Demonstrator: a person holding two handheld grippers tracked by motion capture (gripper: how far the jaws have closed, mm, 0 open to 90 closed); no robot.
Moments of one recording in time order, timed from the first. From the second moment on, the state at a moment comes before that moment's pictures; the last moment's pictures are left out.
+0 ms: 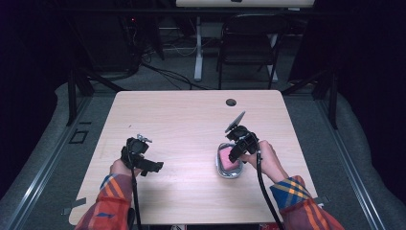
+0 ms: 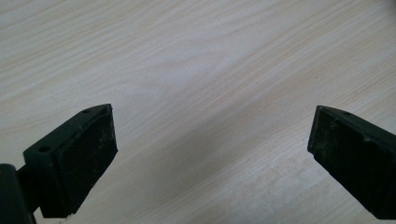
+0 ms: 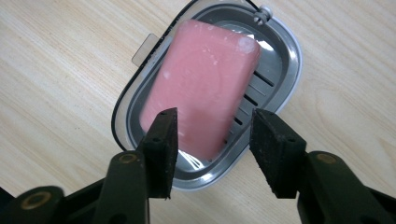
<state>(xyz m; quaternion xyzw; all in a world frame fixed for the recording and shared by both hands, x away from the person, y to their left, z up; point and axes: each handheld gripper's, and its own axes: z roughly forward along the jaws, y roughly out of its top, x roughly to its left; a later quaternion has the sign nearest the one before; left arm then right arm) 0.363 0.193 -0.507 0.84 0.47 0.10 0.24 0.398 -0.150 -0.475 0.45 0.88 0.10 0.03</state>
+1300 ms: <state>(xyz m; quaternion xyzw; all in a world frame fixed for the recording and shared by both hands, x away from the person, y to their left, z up) 0.362 0.191 -0.507 0.84 0.47 0.10 0.23 0.368 -0.230 -0.438 0.42 0.89 0.16 0.08</state>
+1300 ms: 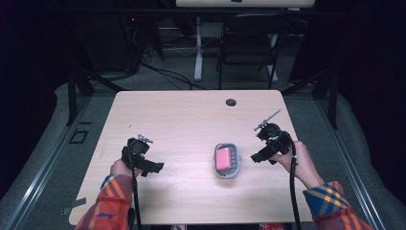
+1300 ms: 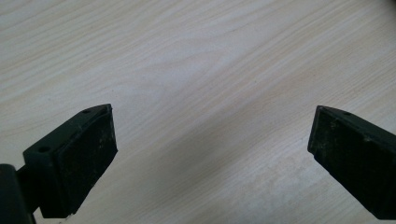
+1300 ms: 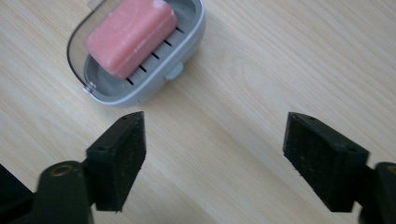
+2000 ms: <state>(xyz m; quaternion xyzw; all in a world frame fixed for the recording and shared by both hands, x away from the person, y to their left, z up) 0.363 0.189 -0.509 0.85 0.47 0.10 0.23 0.346 -0.290 -0.471 0.45 0.88 0.13 0.09</state>
